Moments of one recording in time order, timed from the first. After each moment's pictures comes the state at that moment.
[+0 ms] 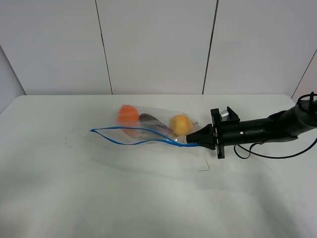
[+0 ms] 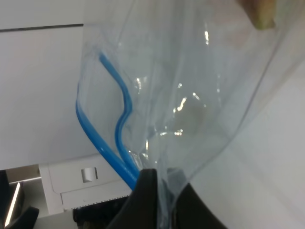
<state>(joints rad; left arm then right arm) 0.00 0.00 -0.49 0.01 1.05 -0.01 -0.01 2.19 -1.03 1.54 1.21 -0.98</state>
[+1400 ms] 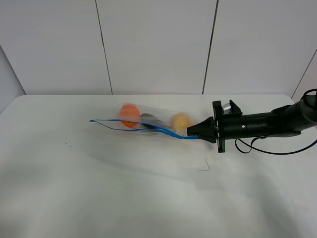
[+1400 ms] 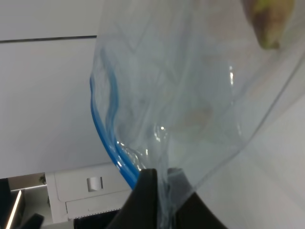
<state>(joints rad) 0.00 0.11 -0.56 0.01 1.04 -0.02 -0.01 2.14 -1.03 1.56 1.20 -0.96</state>
